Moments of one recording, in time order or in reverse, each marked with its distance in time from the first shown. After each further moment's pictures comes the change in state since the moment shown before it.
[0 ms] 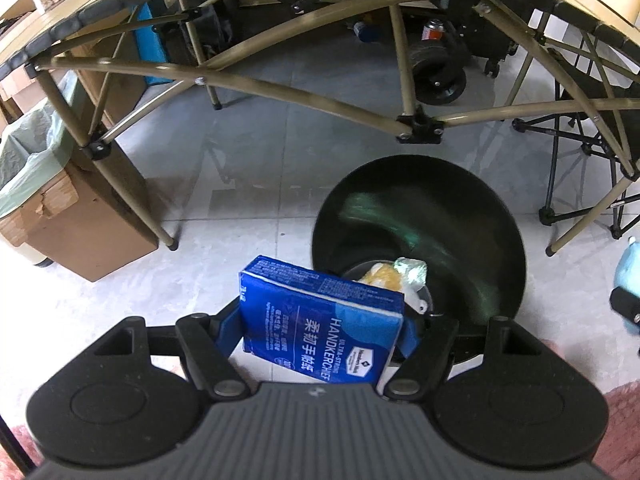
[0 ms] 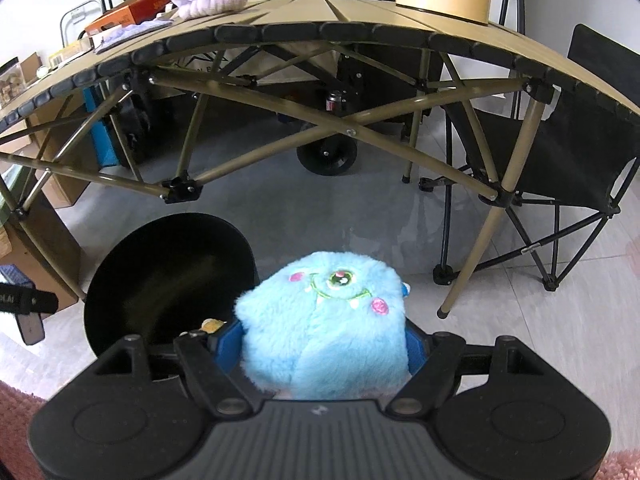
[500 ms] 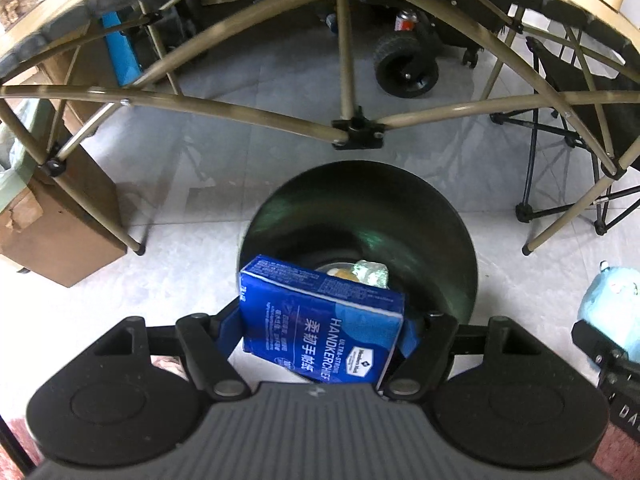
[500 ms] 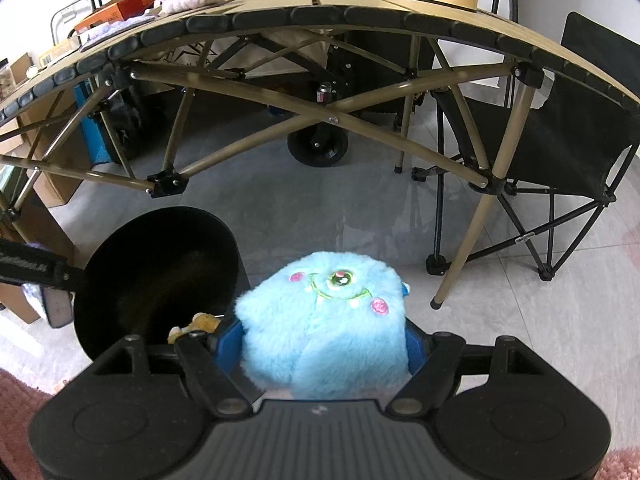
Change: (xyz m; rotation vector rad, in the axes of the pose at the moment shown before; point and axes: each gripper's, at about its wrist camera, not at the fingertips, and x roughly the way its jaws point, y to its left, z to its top) left arm 0.011 -0.052 0.019 0.022 0.036 -0.033; right arm 0.005 -0.011 -0.002 0.018 0.021 -0.011
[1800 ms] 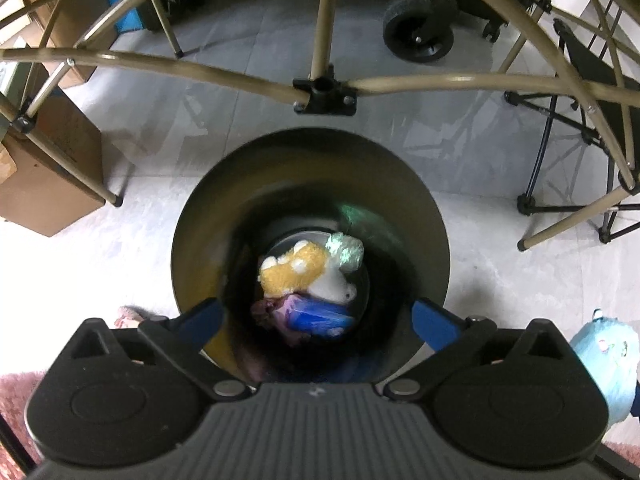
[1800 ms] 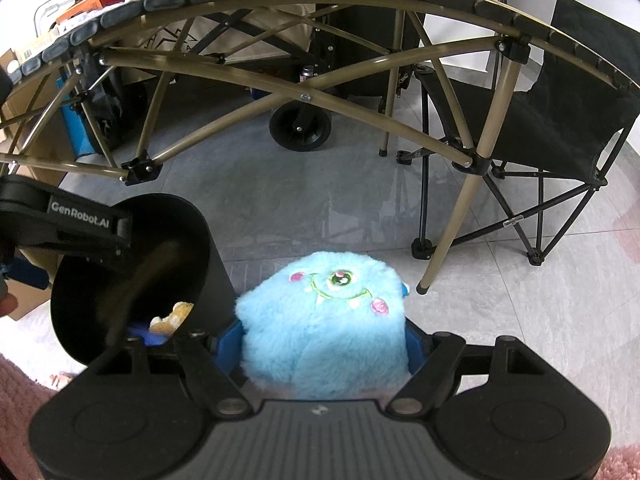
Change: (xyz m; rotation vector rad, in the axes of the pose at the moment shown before) left arm 0.037 -0.036 0.019 -0.102 0.156 0.008; right arm 0.016 -0.012 -0.002 0.015 0.040 -0.034
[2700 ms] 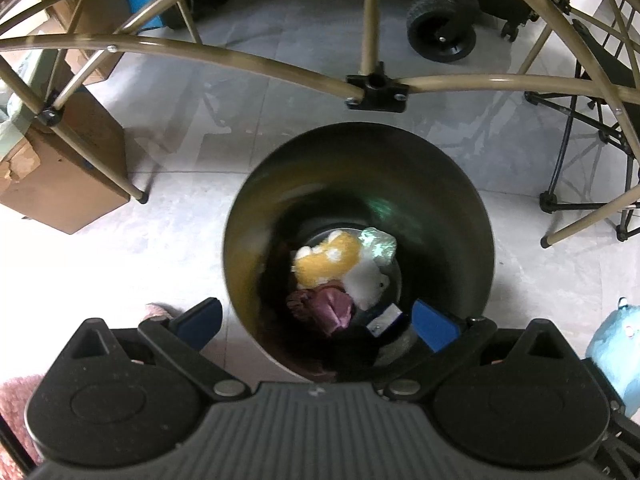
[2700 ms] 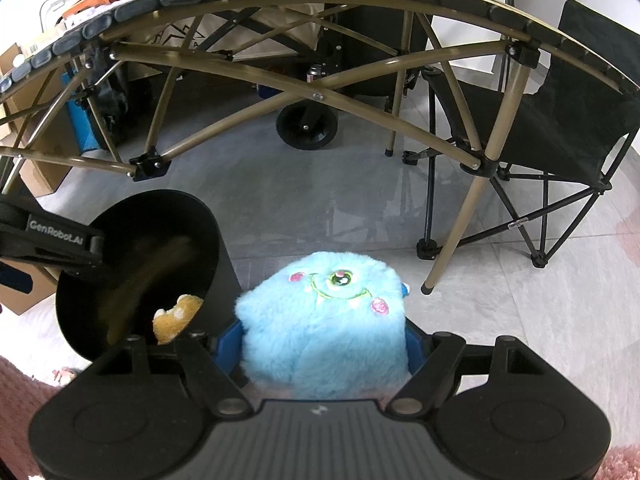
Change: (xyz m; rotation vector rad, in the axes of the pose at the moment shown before) left arm -0.006 0.032 -0.005 -0.004 -0.008 0.049; right arm -0.004 0.006 -0.001 -0.018 0.002 0.014
